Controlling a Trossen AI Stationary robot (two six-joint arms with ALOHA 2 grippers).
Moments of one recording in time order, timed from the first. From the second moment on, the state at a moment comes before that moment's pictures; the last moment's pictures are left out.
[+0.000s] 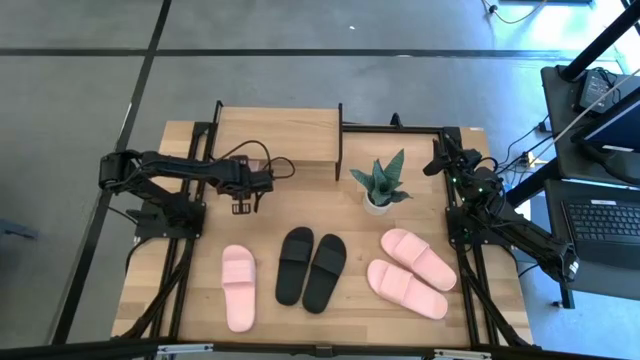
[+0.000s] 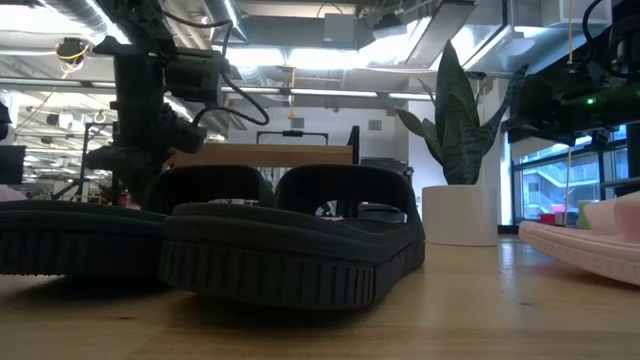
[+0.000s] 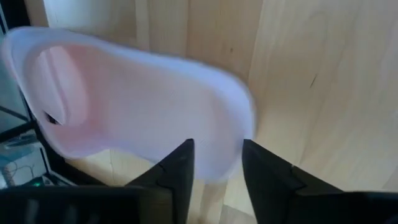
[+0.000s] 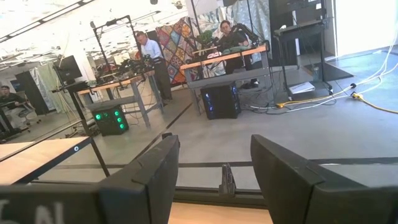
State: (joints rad) left arm 0.25 1.39 0.73 -0.89 -0.45 0.10; right arm -0.64 0.01 0.01 0.09 0.57 0.23
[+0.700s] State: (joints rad) left arm 0.10 1.37 0.85 -1.05 -0.24 -0.14; right arm -0.64 0.01 0.01 0.09 0.57 0.25
